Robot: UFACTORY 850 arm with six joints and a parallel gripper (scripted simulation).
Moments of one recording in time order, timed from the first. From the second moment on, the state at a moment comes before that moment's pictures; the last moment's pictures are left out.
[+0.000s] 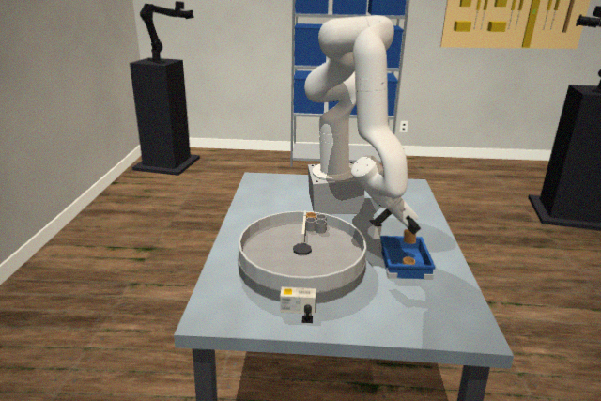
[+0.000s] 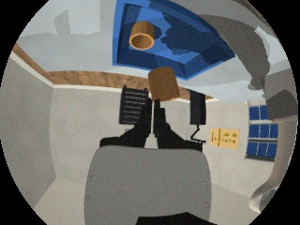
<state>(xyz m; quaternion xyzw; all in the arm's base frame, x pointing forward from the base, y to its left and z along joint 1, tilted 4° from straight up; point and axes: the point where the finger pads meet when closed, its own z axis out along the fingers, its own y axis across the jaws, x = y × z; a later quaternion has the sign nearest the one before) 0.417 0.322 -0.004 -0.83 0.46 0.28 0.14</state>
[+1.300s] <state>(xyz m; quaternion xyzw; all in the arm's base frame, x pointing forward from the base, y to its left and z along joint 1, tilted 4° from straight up) 0.356 0.308 0.019 -0.83 0.46 0.28 0.14</state>
